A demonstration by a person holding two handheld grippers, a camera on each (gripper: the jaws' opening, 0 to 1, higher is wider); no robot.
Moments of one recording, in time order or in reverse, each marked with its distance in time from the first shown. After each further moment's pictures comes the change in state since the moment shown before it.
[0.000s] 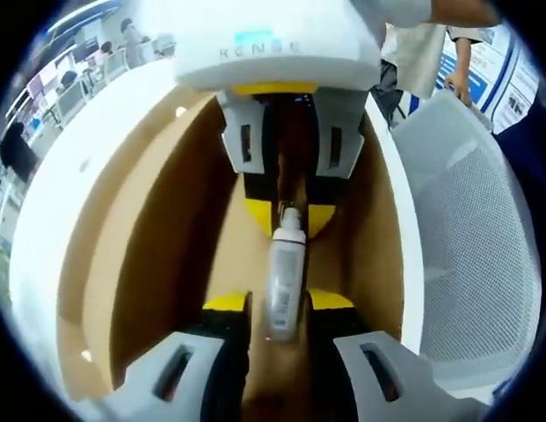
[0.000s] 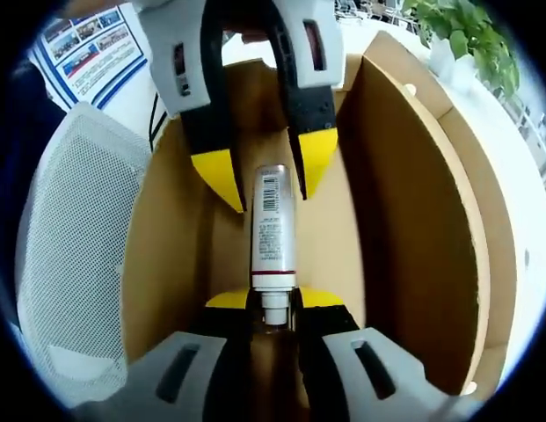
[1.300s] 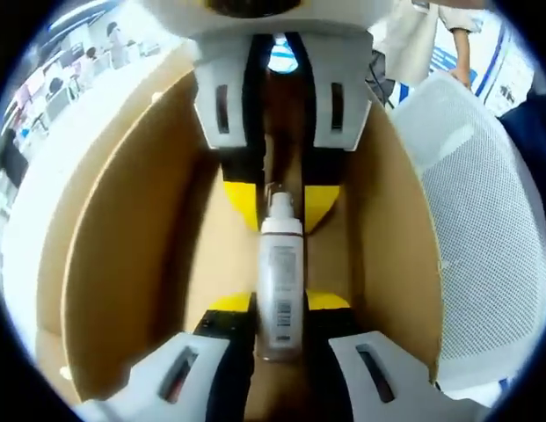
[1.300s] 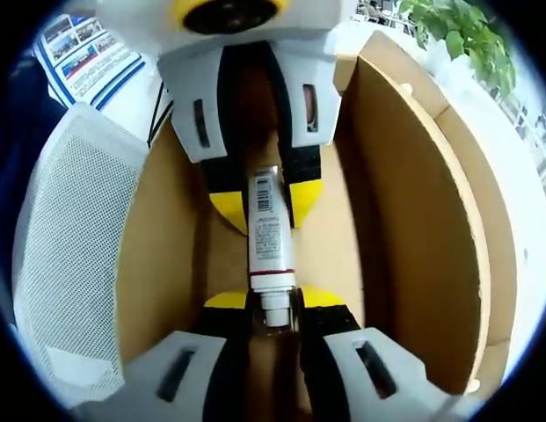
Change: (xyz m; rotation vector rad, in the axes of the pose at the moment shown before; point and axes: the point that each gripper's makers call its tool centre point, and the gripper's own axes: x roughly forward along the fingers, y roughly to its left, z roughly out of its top) left arm 0.025 -0.002 -0.013 0.044 0.004 -0.040; right arm 0.001 -0.001 0.001 0.013 -0.024 -0.011
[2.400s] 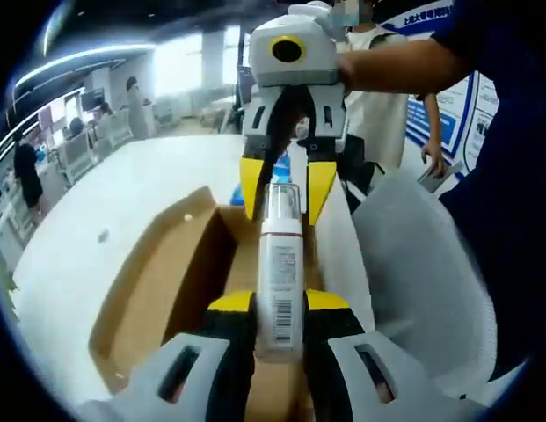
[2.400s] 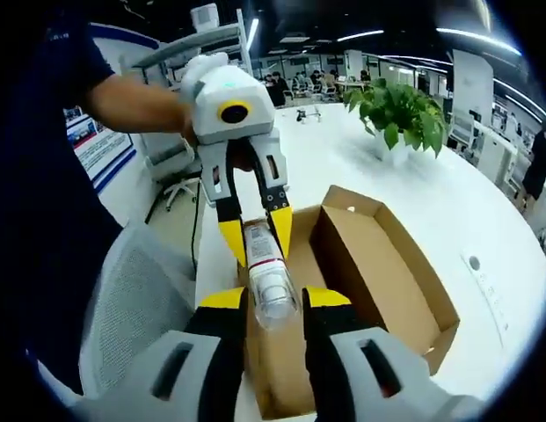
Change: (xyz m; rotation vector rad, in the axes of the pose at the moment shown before) left arm -0.136 -0.038 0.081 0.022 -0.416 0.002; right arm -0.170 0.049 0.079 0.101 -0.468 -0.107
